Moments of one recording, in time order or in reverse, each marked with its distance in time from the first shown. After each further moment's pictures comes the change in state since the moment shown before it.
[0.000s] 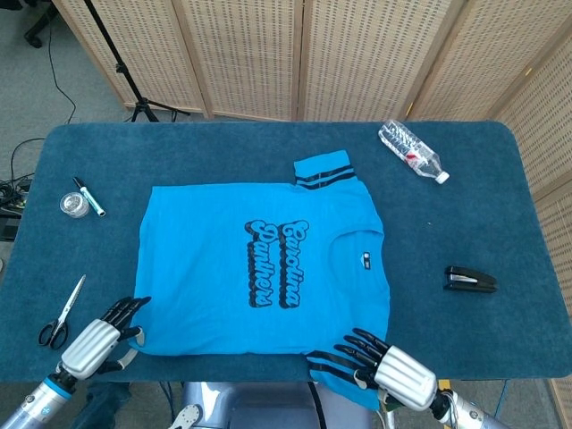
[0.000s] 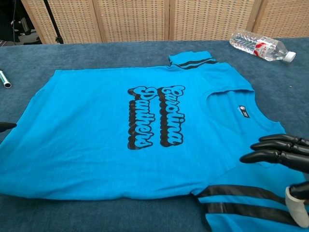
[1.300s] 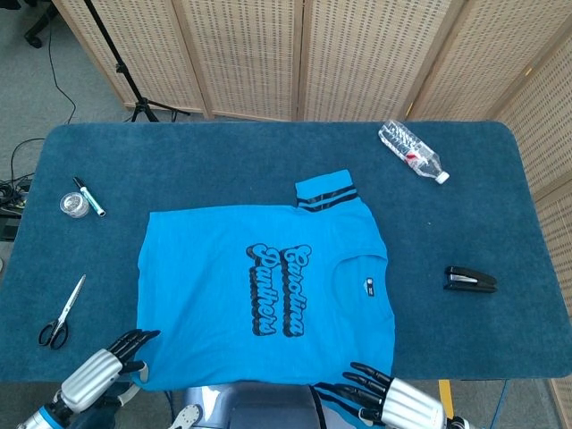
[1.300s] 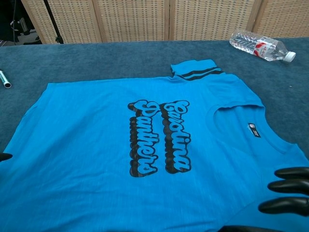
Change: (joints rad) left arm 0.026 0.055 0.108 -0.070 0.109 0.043 -0.063; right arm -0.029 0.039 -0.075 -0.008 -0.142 0.073 -0.053
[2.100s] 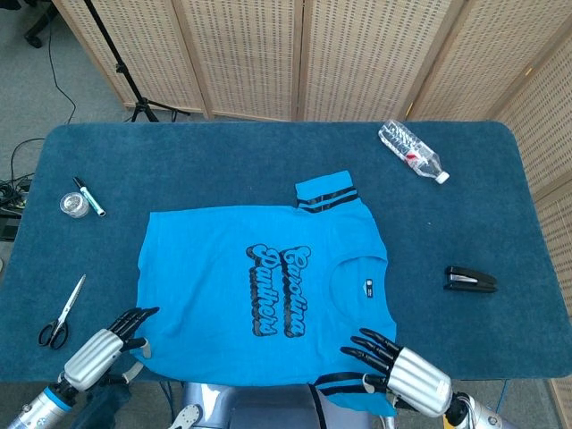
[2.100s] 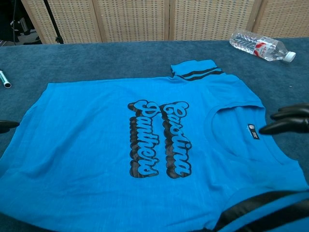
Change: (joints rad) left arm -0.053 0.035 -0.082 -0.117 -0.080 -0.058 0.006; right arm 0.035 0.057 0.099 -0.073 0.118 0.016 0.086
